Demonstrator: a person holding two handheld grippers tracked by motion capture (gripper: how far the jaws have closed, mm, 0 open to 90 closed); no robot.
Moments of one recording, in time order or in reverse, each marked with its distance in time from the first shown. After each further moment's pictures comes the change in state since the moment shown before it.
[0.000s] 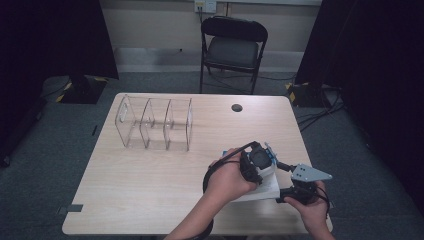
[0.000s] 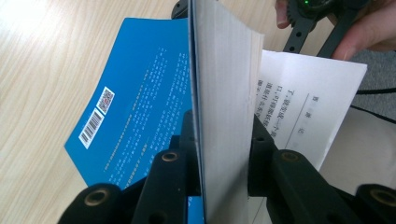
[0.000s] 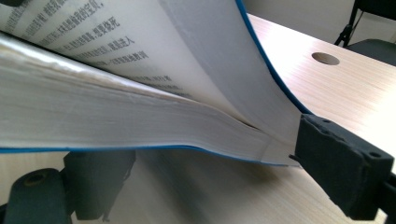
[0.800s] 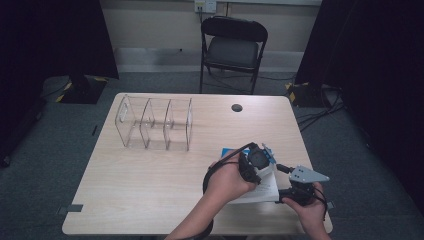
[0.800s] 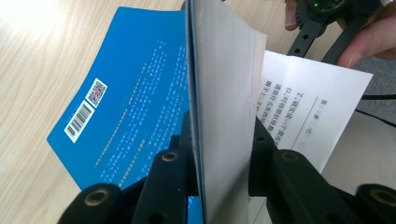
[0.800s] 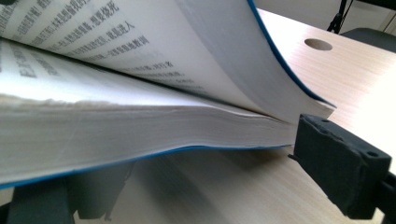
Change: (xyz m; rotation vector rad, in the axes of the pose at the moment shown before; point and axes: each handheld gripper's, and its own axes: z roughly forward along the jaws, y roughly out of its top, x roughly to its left) left arm 0.007 -0.007 0.014 0.000 -0.001 -0.034; right arm 0.001 -0.011 0.006 0.021 -0.039 0.020
